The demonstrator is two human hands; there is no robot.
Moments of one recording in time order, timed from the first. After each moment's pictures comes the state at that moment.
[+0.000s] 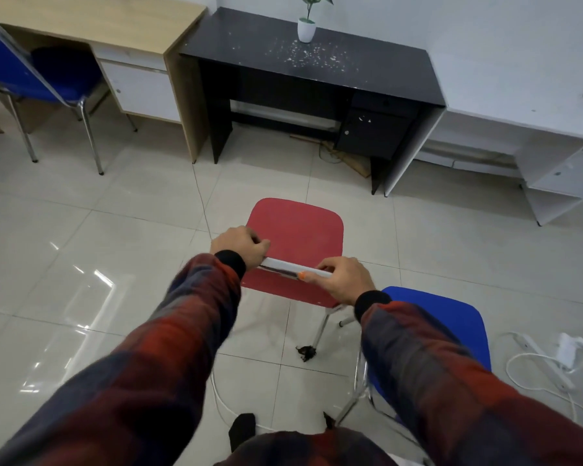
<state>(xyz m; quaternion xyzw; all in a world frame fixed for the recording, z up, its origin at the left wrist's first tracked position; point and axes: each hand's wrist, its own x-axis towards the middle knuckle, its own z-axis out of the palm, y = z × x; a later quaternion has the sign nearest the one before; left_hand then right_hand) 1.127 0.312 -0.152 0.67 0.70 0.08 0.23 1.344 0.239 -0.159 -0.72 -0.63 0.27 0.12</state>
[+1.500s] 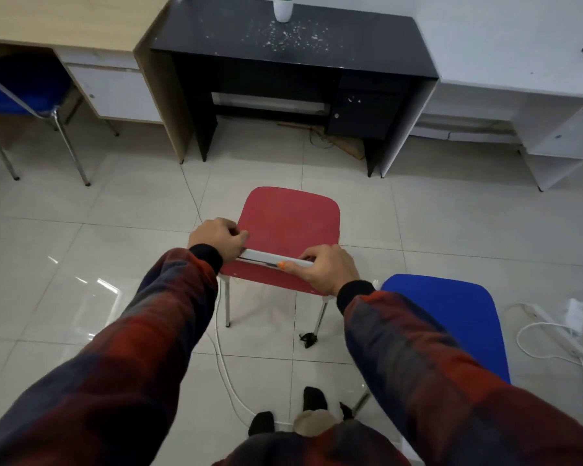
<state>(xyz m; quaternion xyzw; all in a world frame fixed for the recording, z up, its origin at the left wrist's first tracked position) 1.093 0.370 -0.160 0.69 0.69 0.06 0.21 1.312 0.279 -0.163 -0.71 -0.64 0.26 0.12</state>
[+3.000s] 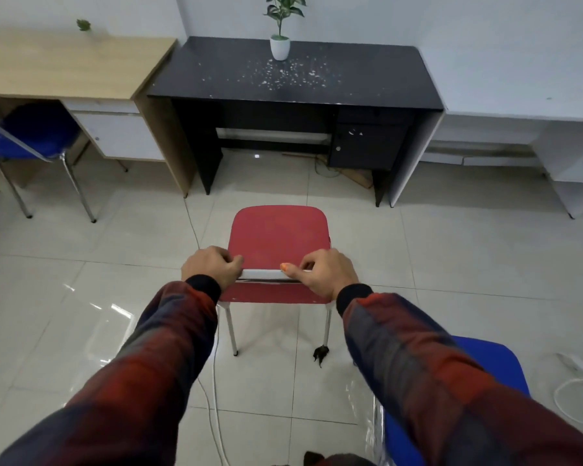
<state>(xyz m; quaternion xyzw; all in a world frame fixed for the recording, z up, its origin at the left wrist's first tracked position) 1.173 0.455 -0.152 0.65 0.74 0.06 0.18 1.400 0.416 -0.170 -0.69 -0.67 0.23 0.15</state>
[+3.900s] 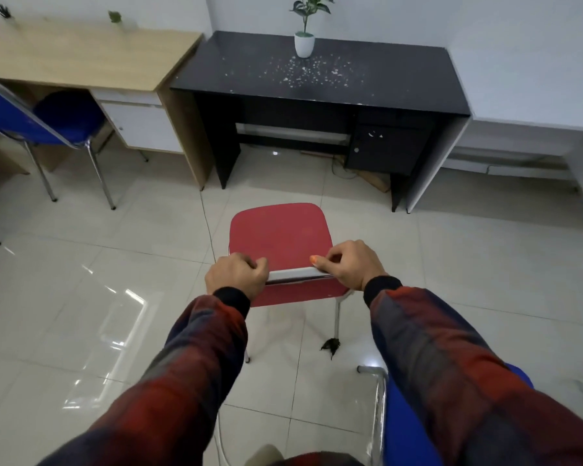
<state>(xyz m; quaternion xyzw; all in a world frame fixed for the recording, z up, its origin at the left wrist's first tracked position) 1.212 0.430 -0.157 0.60 0.78 0.12 0.15 1.445 0.441 -0.173 -0.65 -0.69 0.27 0.17</state>
